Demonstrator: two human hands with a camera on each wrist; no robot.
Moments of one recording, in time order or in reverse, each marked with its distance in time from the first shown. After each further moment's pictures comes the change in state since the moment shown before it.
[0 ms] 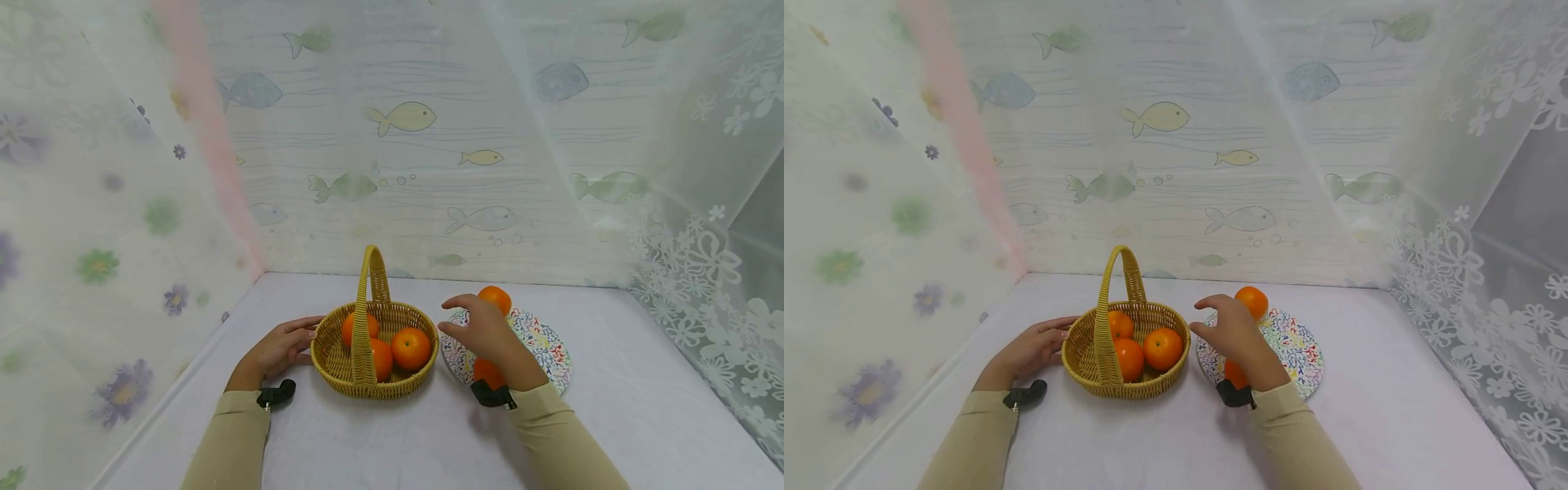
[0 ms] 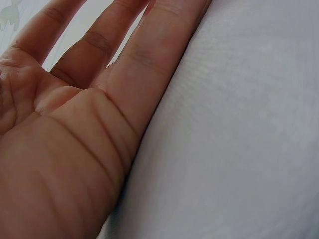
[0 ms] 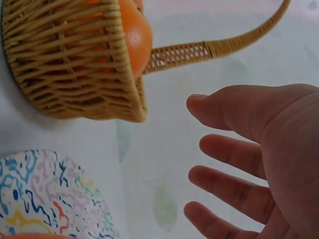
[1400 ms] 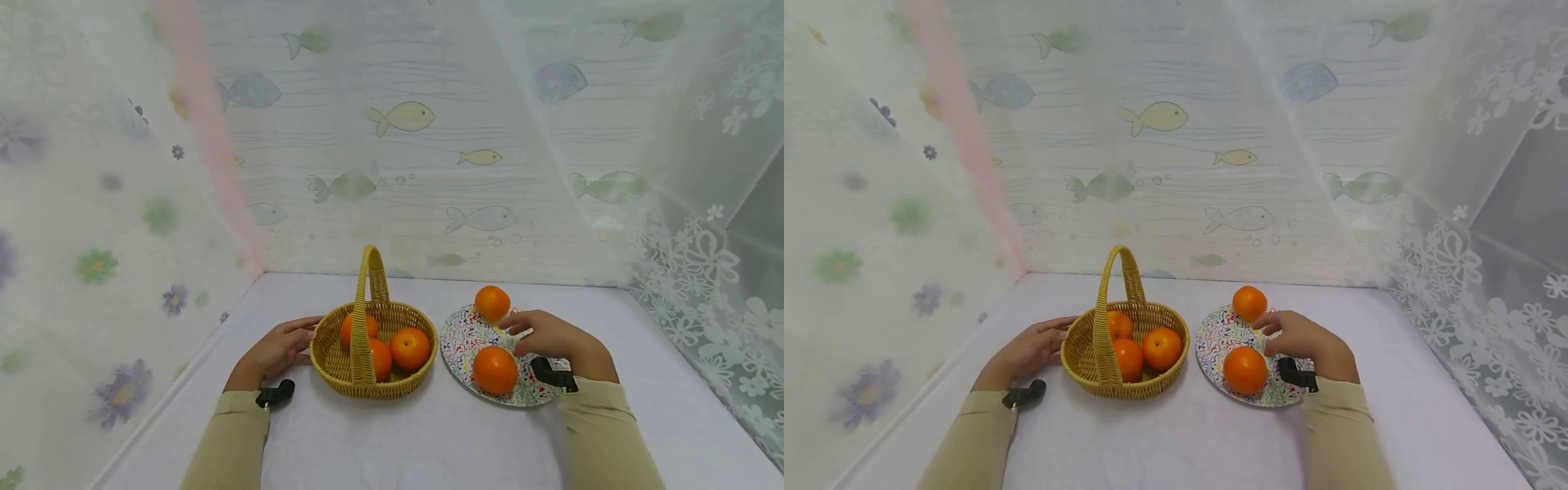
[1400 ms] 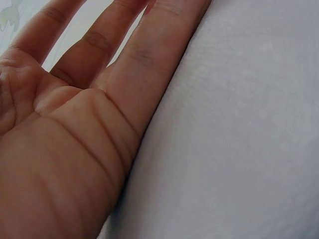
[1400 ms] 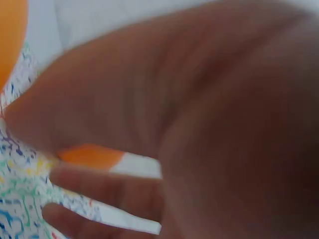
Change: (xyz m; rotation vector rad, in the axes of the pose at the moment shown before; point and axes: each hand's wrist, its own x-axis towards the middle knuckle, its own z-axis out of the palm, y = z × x) left_hand 0.002 -0.002 -0.001 0.008 0.008 0.003; right_hand -0.024 0.085 -0.074 0.065 -0.383 0.100
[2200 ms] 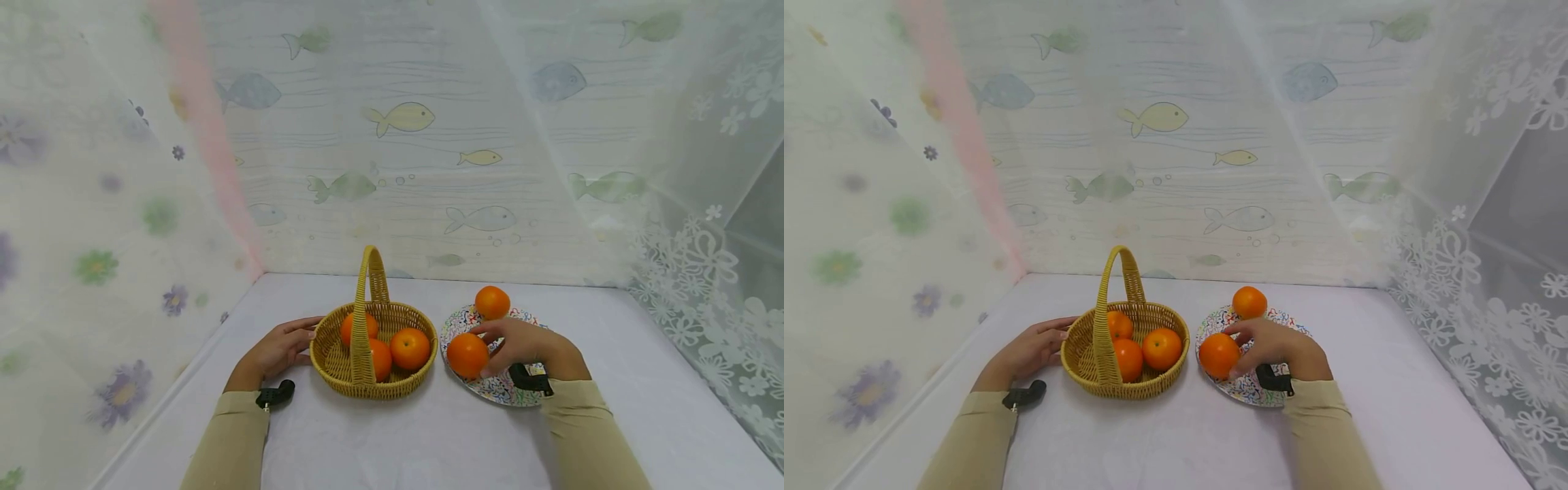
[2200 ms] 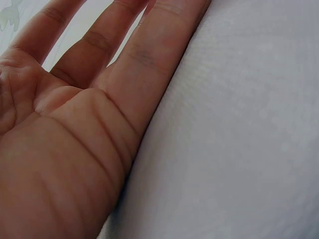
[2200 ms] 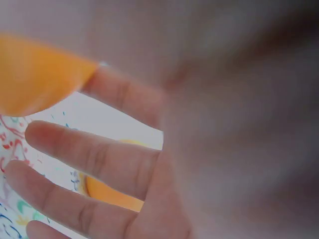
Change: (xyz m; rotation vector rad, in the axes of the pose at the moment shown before) left_hand -0.001 0.001 0.000 0.005 -0.008 0.005; right_hand 0.020 -0.022 0.027 0.033 -0.112 -0.046
